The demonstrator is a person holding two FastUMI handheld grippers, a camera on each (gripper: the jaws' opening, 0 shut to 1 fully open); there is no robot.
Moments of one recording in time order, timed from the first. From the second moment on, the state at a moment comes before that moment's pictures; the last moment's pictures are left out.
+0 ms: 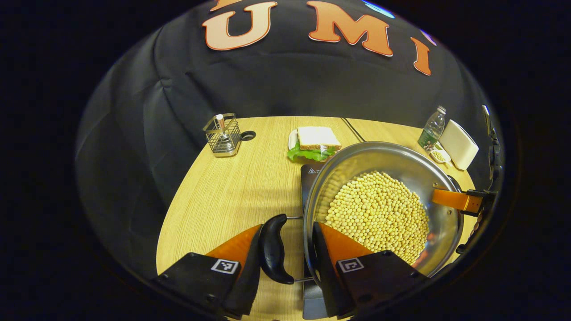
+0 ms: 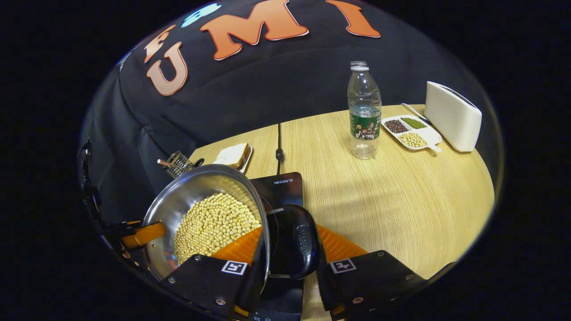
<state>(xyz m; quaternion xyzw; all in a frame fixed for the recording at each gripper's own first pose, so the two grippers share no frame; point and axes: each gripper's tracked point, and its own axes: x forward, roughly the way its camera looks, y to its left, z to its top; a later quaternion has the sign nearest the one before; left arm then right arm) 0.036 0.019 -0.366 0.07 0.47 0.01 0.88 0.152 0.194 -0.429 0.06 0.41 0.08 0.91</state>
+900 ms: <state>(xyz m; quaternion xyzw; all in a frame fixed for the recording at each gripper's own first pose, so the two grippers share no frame) 0.058 -0.060 -0.079 0.02 0.10 0.01 0.99 0.096 0.061 -0.152 -0.02 0.14 0.03 0.99</state>
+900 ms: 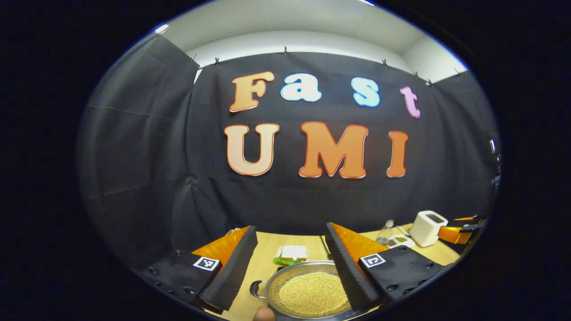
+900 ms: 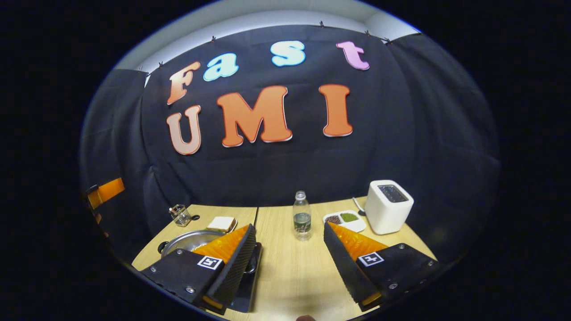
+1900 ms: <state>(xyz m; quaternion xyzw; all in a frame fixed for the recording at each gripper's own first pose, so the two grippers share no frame) 0.002 -0.121 0.023 -0.02 0.02 -0.05 1.00 0.013 0.014 -0.045 -0.04 0.01 0.04 1.00</state>
